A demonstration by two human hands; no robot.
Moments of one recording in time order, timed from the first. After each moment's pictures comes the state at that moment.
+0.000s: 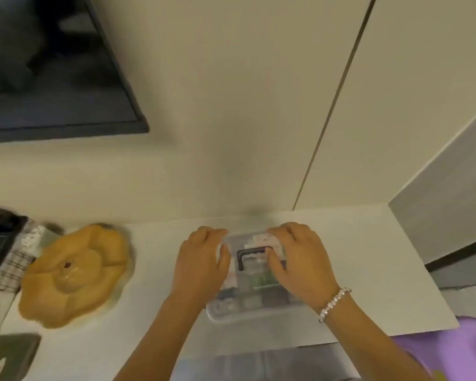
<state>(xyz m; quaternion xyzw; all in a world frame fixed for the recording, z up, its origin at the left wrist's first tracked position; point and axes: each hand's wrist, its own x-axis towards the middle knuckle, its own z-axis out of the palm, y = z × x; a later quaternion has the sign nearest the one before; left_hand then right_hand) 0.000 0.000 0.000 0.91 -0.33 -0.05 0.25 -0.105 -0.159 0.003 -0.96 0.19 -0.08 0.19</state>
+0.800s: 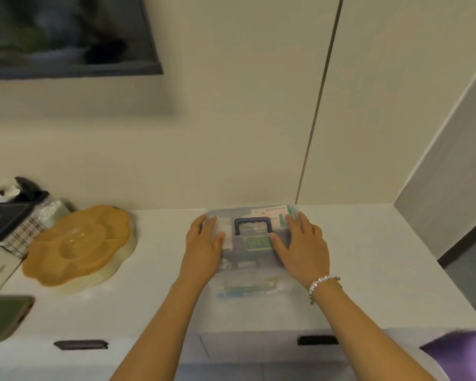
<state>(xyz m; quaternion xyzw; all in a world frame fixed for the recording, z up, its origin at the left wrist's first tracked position) -0.031 0.008 -0.104 0.89 -0.22 -0.04 0.39 -0.134 -0.166 -0.103 -0.94 0.28 -0.12 0.17</state>
